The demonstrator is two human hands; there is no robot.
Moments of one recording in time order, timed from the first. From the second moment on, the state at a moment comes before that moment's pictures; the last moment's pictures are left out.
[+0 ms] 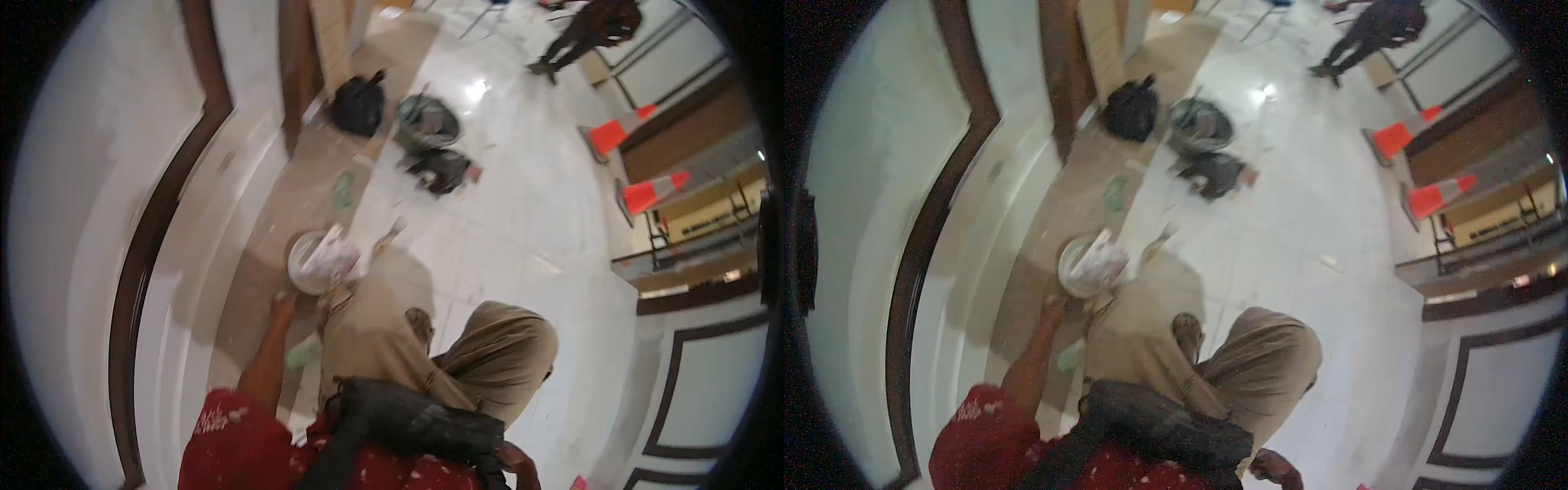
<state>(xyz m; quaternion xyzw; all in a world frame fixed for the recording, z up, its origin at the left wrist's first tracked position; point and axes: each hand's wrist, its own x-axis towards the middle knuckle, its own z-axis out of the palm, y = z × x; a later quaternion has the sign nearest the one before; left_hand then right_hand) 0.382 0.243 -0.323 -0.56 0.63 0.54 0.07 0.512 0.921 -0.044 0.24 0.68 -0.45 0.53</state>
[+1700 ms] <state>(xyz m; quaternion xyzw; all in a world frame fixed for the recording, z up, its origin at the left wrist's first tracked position) 0.361 0.270 -0.300 -0.47 0.68 0.55 0.12 0.053 0.483 -0.370 -0.04 0.96 -0.22 0.17</state>
